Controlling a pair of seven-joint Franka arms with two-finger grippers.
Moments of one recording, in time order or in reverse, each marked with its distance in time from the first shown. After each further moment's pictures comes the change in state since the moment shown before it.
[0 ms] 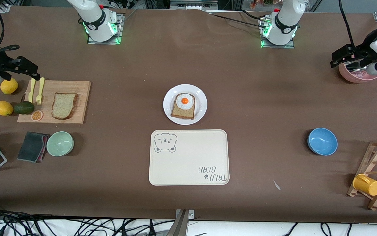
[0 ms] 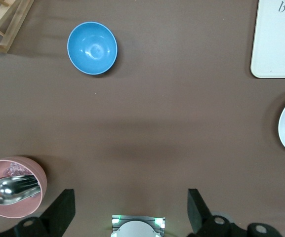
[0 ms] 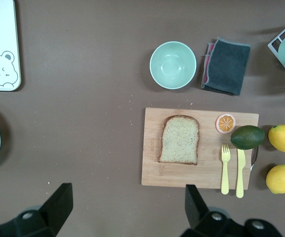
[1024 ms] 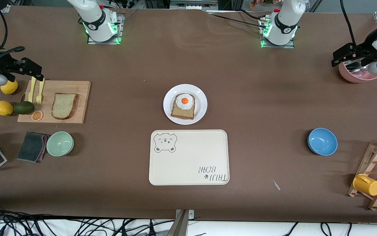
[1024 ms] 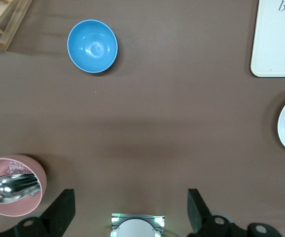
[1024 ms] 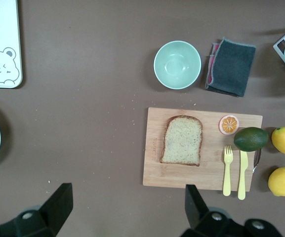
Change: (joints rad) left arm -0.106 -0.001 0.113 0.001 0.000 -0.009 0.000; right arm 0.008 0.009 0.008 -0.005 -0.001 0.009 0.000
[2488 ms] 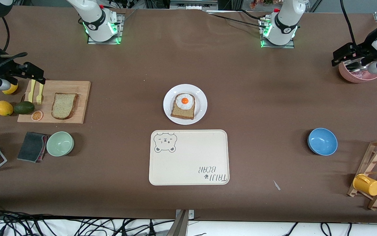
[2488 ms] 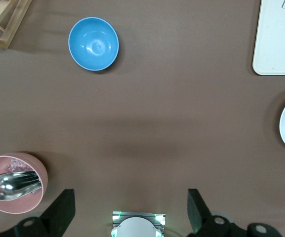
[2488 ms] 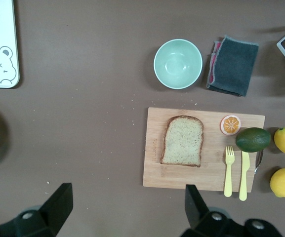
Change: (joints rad) left arm 0.111 0.000 -0.111 0.000 0.000 -0.008 0.001; right arm 0.000 0.023 -0.003 0.006 0.000 0.002 0.000
